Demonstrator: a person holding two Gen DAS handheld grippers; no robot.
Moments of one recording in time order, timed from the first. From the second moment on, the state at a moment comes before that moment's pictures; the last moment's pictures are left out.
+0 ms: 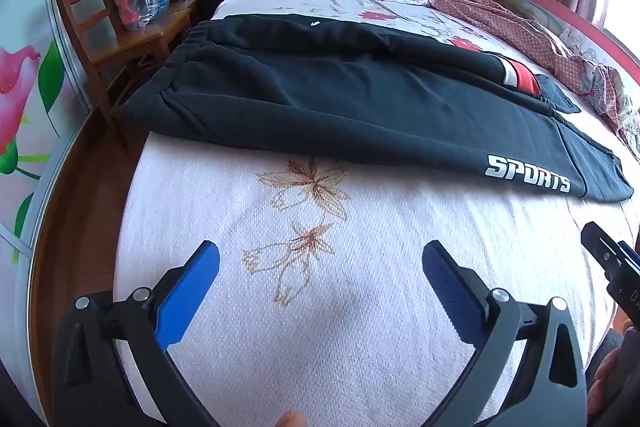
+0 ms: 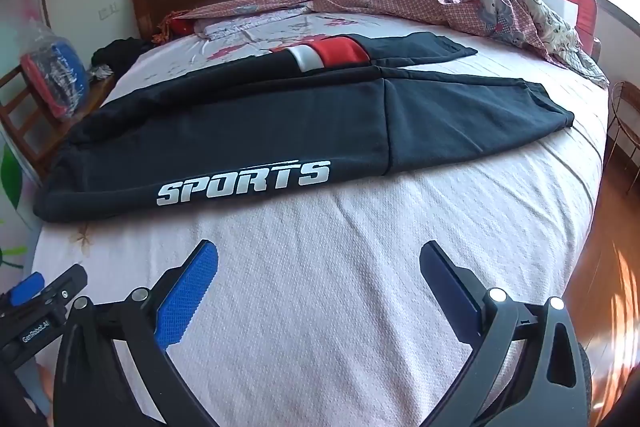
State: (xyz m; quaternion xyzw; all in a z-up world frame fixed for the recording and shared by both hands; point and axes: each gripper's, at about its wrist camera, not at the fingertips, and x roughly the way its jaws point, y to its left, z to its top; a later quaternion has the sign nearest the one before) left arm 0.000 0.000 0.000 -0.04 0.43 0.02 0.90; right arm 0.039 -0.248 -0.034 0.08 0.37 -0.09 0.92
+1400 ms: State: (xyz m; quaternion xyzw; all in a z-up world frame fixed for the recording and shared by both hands) left arm 0.001 -0.001 -0.002 -0.04 0.43 0.02 0.90; right arm 0.040 -0.251 -0.035 0.08 0.37 -0.09 0.92
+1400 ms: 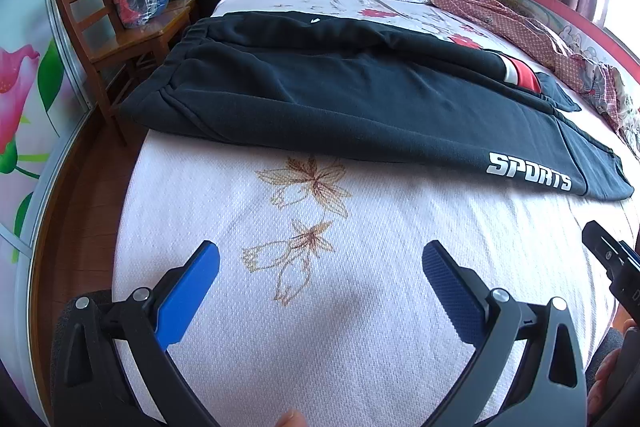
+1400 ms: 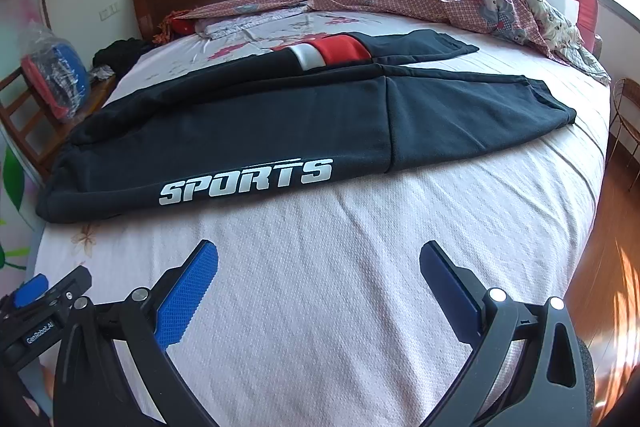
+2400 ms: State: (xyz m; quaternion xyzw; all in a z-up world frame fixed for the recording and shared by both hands) left arm 0.004 -0.001 -0.007 -0.04 0.44 0.02 0.90; right arm 0.041 -0.249 -0.040 0.08 0.38 -0.09 0.92
